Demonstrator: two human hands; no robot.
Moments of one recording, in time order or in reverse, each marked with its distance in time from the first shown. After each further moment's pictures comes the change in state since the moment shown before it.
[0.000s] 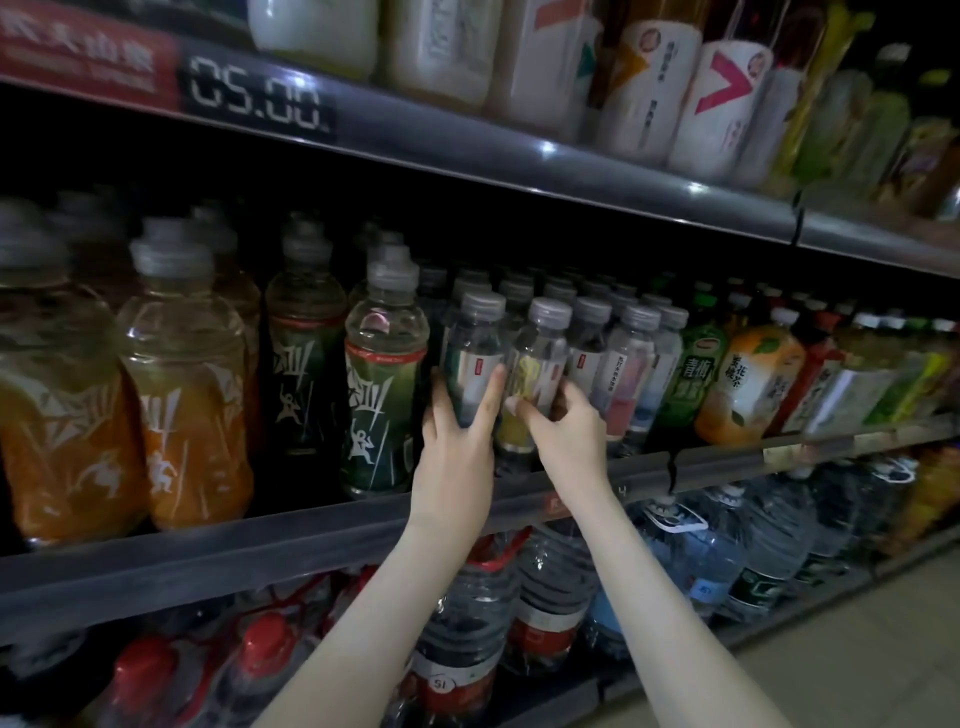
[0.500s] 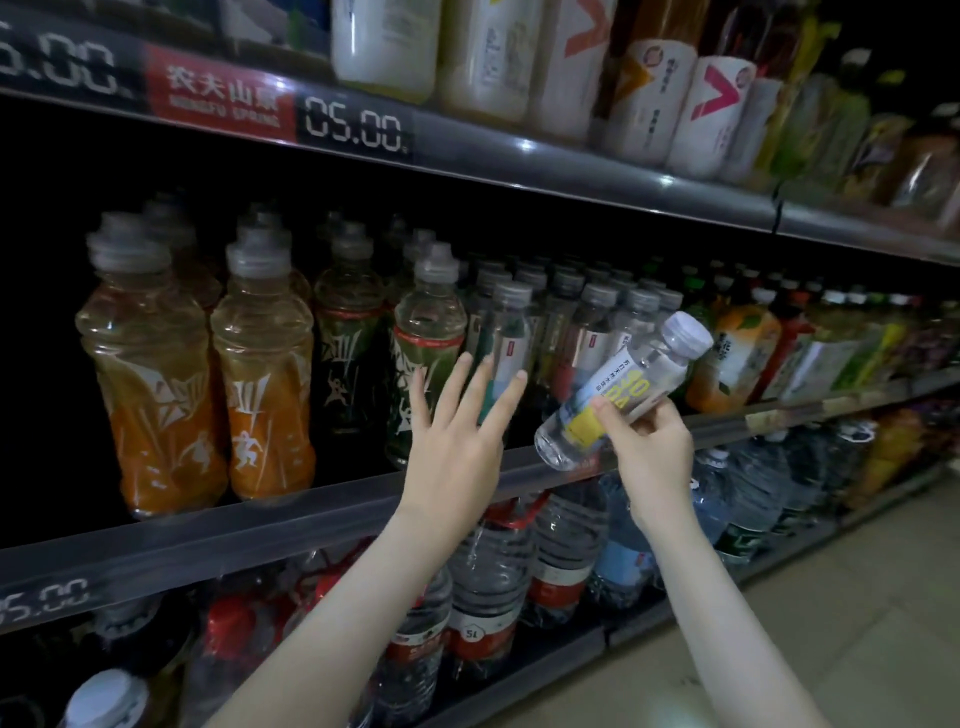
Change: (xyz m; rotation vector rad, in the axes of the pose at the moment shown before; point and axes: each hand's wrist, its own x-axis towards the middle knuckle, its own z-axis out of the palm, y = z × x) left_hand -0.019 -0.029 -0.065 0.032 0.161 0.357; right_hand -0.063 -0.013 -0.038 0.243 0.272 0.112
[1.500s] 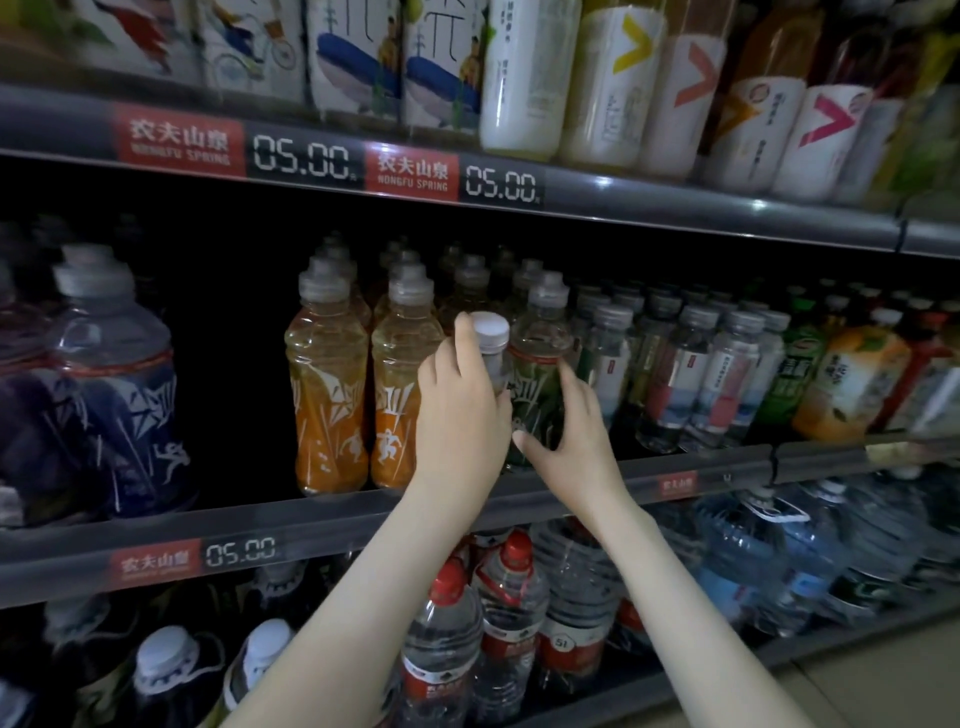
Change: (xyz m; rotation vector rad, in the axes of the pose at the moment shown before) left_hand 0.015 -0.051 -0.093 -0.074 0.054 -0.407; right_hand -0.070 -0.035 0.111 -0.433 -0.542 -0.298
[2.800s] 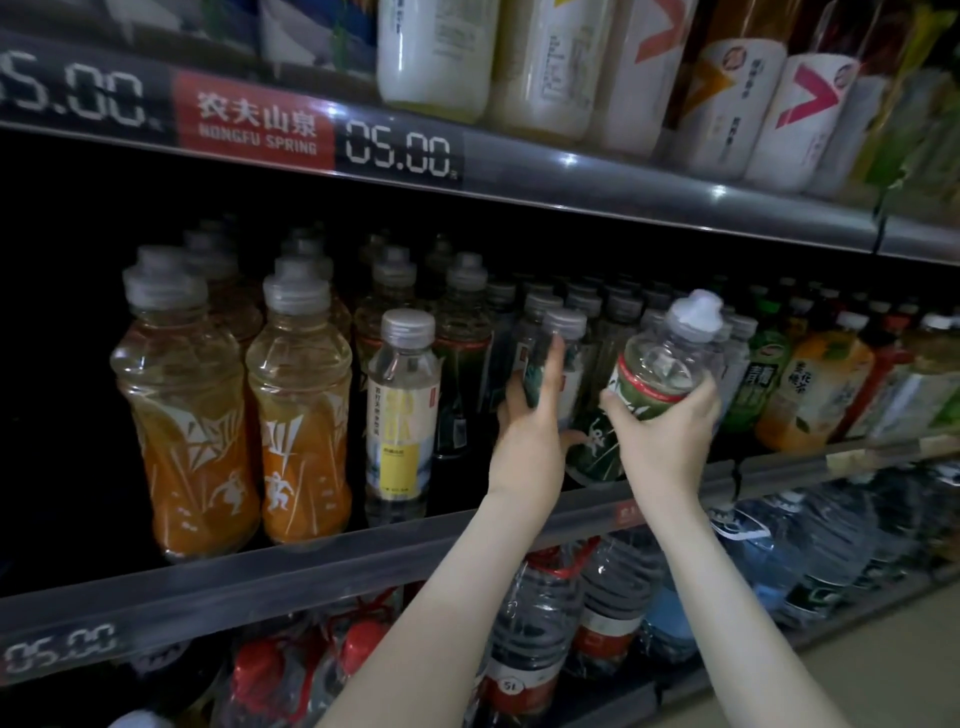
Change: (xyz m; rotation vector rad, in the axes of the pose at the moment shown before) left_hand 0.008 0.054 0.143 -0.306 -0.482 -0.101; right_hand 0.054 0.078 -0.075 0.007 0.671 0.221
